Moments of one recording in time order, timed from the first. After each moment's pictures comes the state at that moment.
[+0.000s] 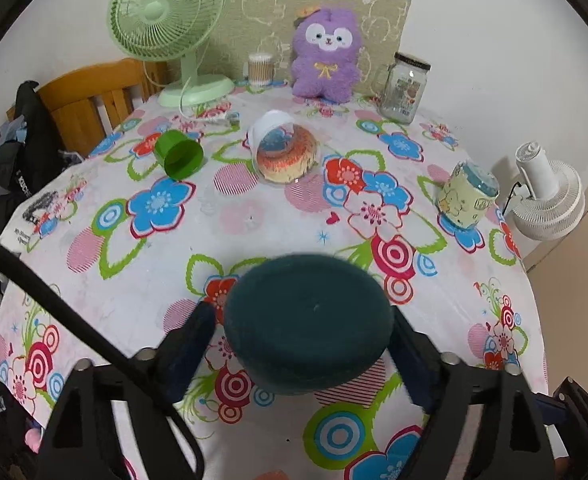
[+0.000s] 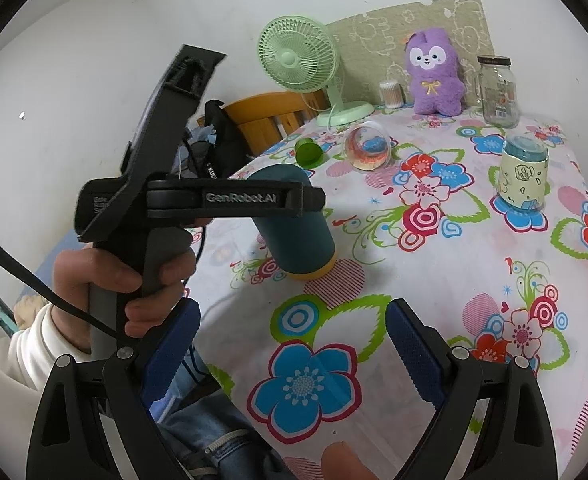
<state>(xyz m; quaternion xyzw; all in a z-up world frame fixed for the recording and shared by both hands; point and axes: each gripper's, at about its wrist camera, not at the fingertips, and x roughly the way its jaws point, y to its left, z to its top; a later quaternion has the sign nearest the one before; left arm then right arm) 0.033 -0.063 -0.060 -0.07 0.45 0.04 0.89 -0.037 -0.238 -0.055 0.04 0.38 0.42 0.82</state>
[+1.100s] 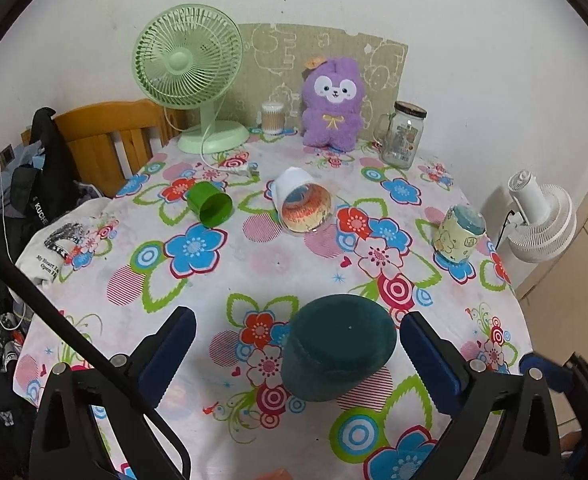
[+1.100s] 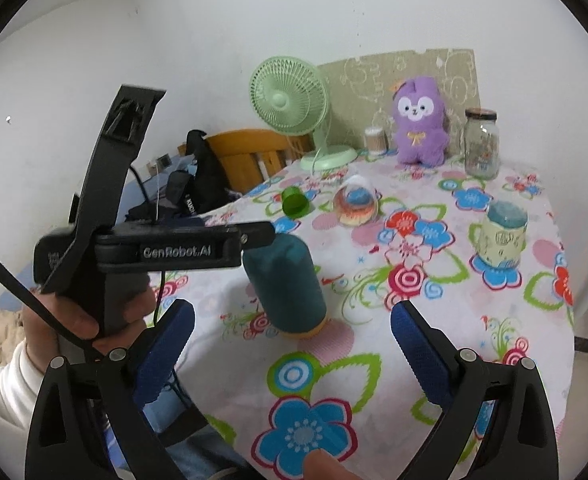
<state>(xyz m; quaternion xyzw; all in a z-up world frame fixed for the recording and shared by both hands) 0.005 -0.040 -0.017 -0.06 0.39 0.04 0.92 -0.038 -0.221 -0.013 0.02 0.32 0.38 0.87</state>
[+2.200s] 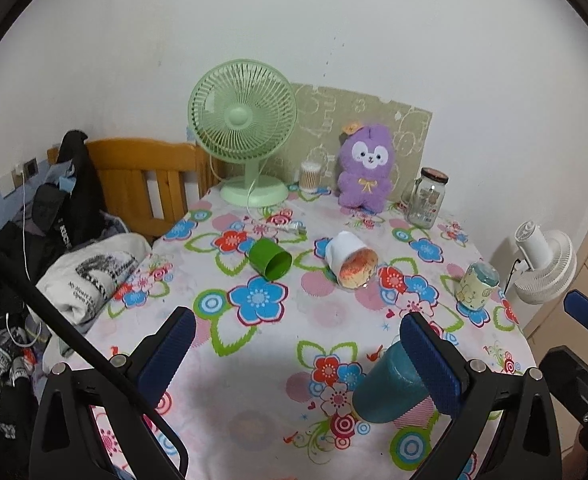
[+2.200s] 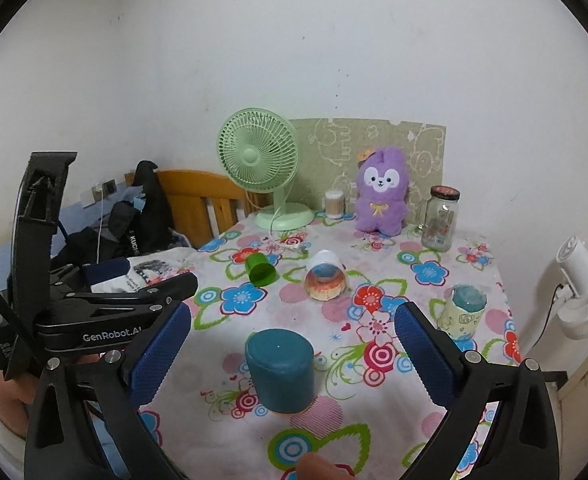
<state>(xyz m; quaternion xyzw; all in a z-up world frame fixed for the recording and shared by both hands) -0.036 0.032 0.018 -0.07 0.29 0.06 0.95 -0.050 -0.154 0.046 -0.03 0.24 0.26 0.93</state>
